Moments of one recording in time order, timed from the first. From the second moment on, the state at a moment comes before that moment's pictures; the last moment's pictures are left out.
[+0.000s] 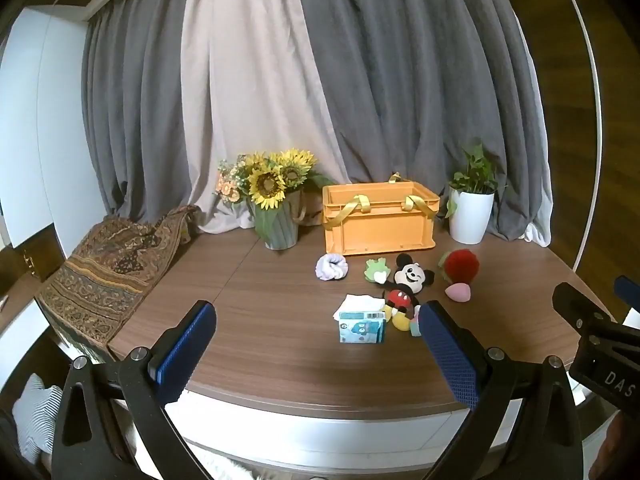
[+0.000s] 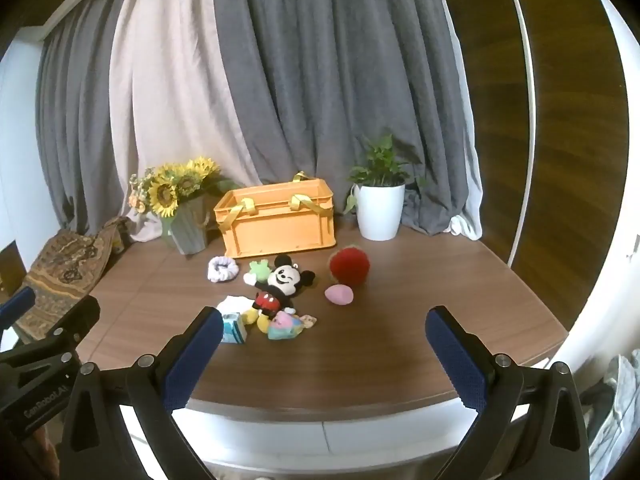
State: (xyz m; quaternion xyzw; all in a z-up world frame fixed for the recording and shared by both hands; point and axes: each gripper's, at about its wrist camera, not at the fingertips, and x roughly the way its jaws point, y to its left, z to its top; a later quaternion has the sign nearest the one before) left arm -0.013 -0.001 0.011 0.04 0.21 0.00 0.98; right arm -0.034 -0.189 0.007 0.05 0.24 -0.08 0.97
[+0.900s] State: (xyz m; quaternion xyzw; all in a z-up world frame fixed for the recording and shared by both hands) left arm -0.009 -0.009 0.014 0.04 0.21 -0.01 0.98; right arm -0.034 -0.192 0.012 0.05 0.23 -0.08 0.97
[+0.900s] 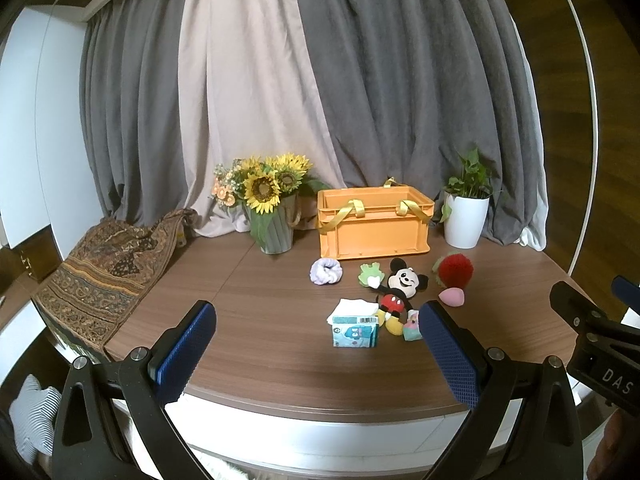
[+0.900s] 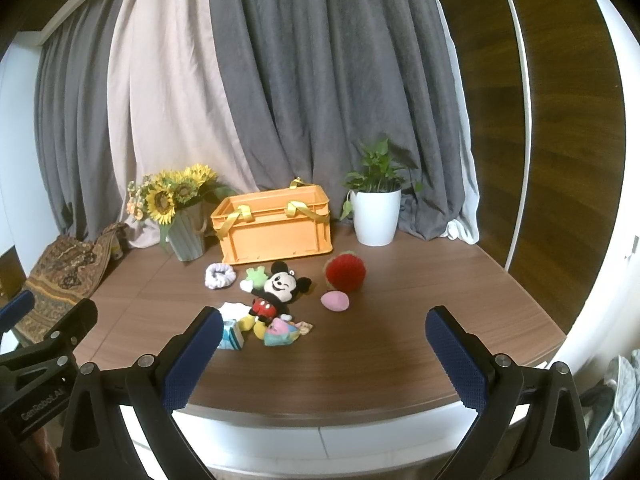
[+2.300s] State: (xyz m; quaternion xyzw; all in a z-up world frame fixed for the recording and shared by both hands) left arm 0.005 -0.013 0.006 0.04 0.22 -0.01 0.98; right arm -0.022 -0.189 0.003 0.05 0.24 -0.07 0.97
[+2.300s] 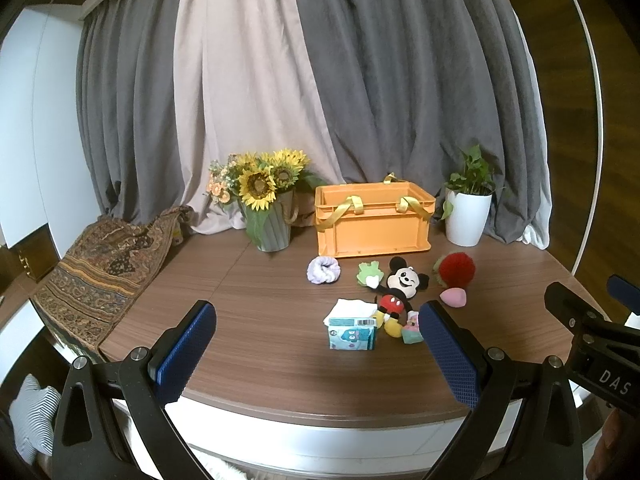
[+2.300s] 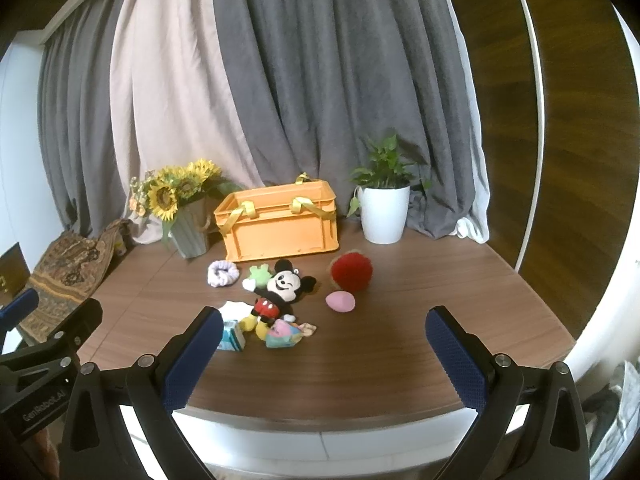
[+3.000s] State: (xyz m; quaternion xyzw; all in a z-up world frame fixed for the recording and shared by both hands) left arm 0.102 -0.029 -0.069 0.03 0.29 -0.02 0.96; right arm 0.078 -0.199 -0.052 0.08 0.31 -0.01 0.95
